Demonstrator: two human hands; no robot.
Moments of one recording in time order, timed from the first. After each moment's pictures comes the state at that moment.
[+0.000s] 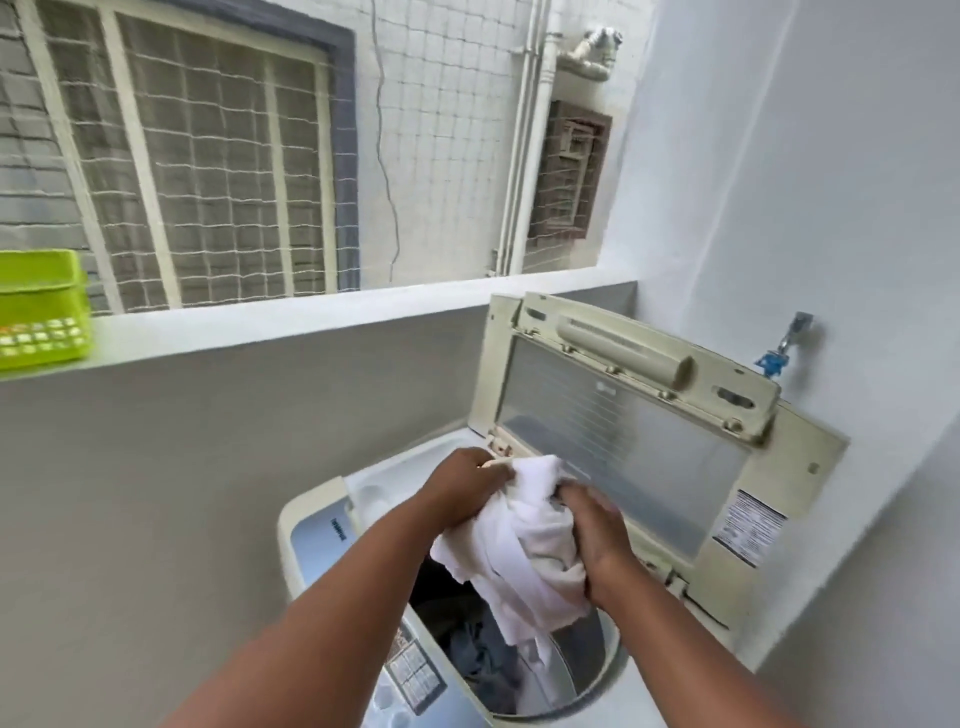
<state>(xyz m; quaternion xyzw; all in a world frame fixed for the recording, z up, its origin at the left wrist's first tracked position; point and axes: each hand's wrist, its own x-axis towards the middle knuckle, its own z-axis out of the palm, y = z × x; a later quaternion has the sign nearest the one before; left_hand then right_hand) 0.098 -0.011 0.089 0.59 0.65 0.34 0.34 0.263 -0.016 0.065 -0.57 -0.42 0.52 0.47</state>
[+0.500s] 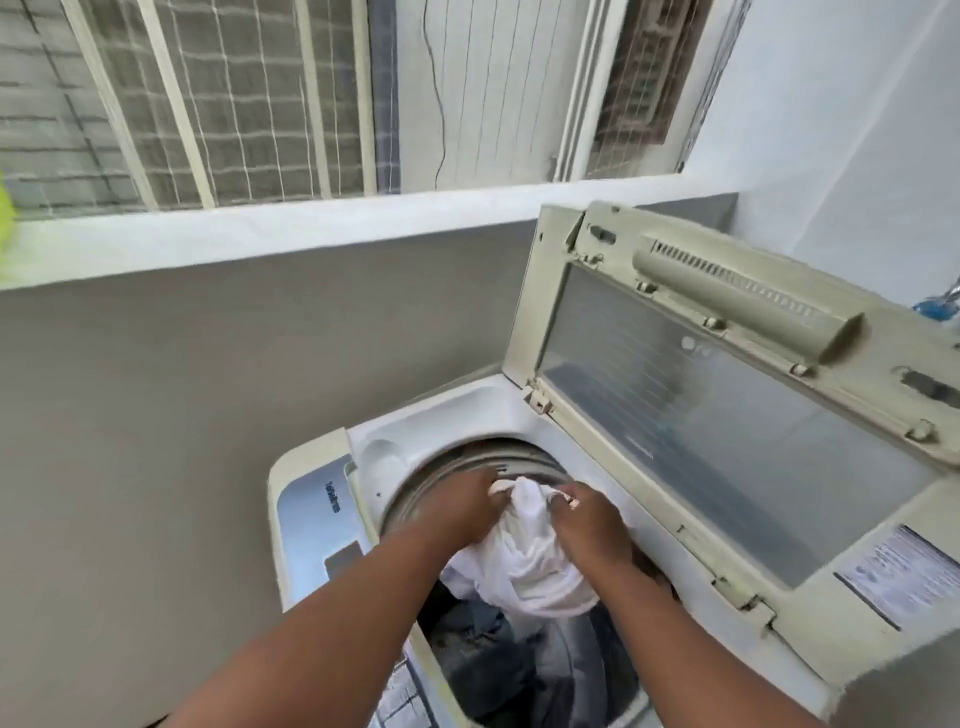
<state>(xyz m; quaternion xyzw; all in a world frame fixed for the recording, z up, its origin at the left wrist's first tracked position) 0.082 0.071 -0.048 0.62 0.72 0.16 0.25 0.245 0.098 -0.058 -0.66 -0.67 0.28 0.21</state>
